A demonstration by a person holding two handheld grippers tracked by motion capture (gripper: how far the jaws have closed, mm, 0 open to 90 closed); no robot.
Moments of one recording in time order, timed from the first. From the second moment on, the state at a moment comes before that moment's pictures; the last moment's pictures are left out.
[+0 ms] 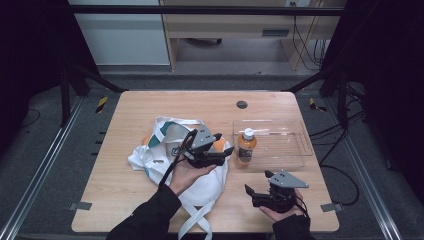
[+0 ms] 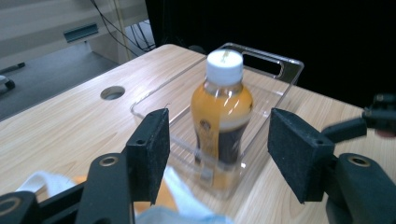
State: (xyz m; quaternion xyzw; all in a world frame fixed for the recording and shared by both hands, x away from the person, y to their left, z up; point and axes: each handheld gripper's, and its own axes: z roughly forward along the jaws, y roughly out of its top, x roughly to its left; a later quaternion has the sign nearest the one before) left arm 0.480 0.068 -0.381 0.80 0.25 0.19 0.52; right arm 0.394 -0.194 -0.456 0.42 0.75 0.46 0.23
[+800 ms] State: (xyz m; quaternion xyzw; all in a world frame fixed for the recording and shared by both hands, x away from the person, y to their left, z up) left arm 0.445 0.153 -0.420 0.80 0.29 0.21 0.48; right arm 0.394 -0.194 -0.456 0.42 0.75 0.45 0.23
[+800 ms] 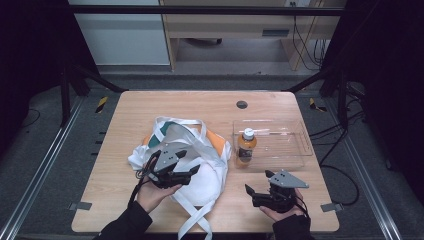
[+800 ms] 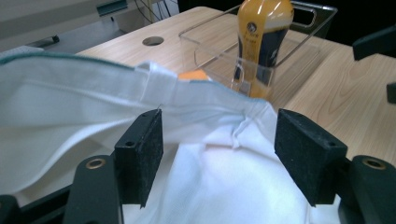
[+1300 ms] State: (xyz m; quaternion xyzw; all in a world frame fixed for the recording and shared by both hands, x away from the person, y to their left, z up) left arm 0.435 0.189 -0.437 0.79 0.31 0.21 0.48; right arm 0.394 -0.195 -0.456 0.42 0.75 0.45 0.23
